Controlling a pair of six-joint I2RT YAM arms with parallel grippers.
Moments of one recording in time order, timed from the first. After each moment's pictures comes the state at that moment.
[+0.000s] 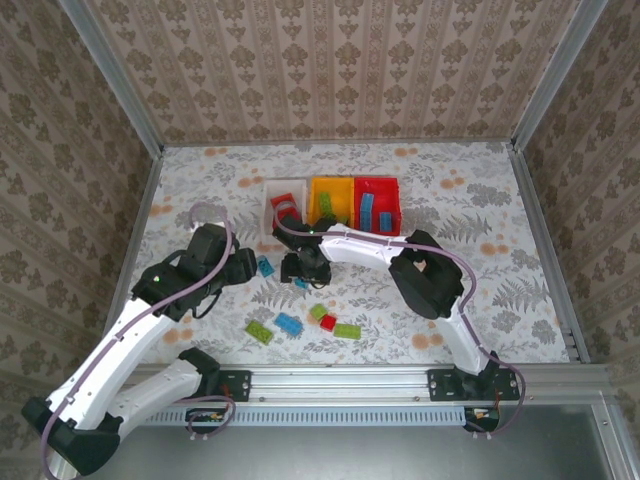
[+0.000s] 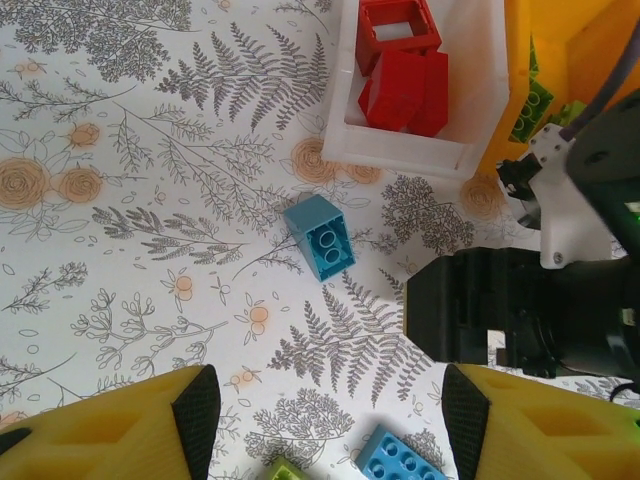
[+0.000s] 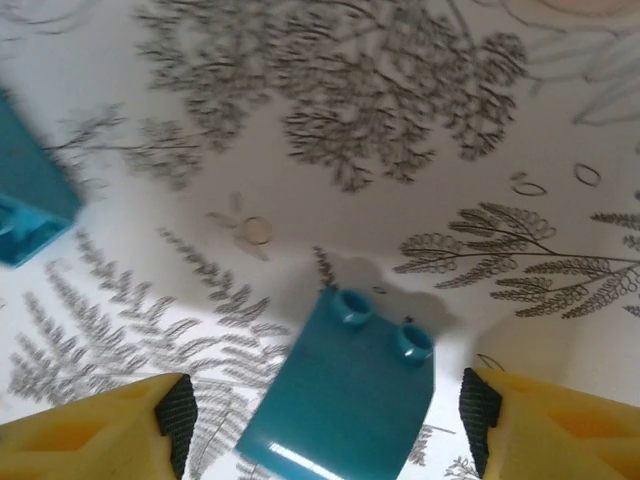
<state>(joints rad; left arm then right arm) -0.63 0.84 0.96 -1.00 -0.24 -0.62 0.89 2.19 1.69 -0.82 -0.08 0.93</state>
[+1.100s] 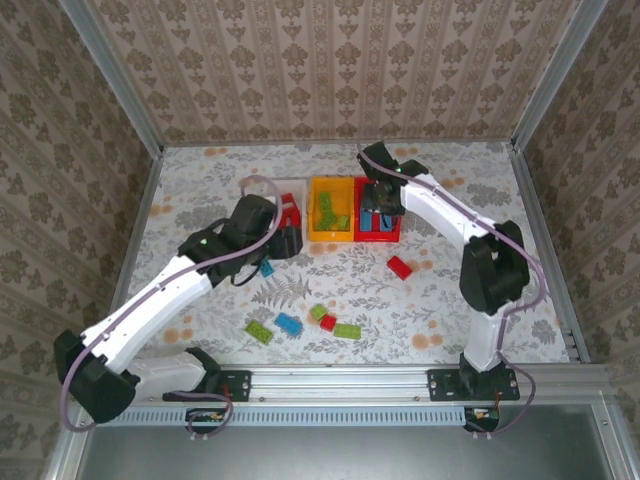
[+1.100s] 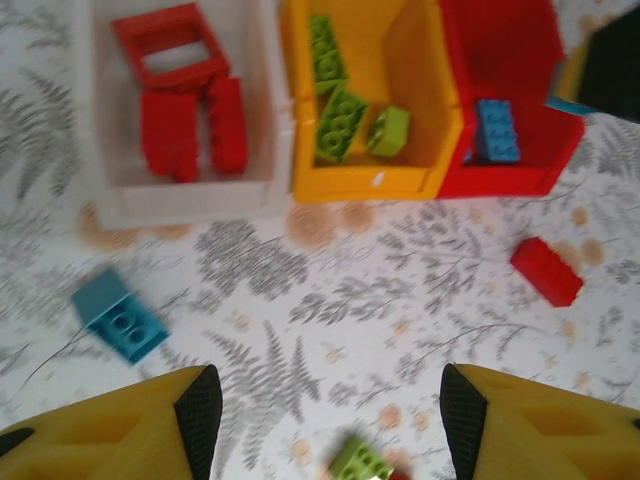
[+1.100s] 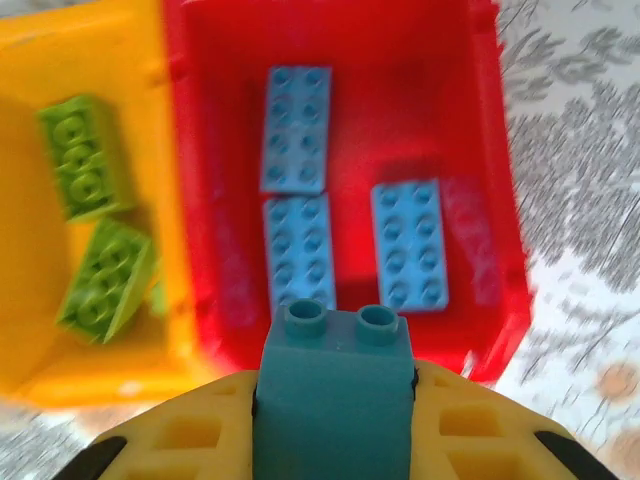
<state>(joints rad) -0.74 1.18 1.11 -0.73 -0.09 -0.59 0.44 1.93 1.68 -0.88 0.21 0.59</state>
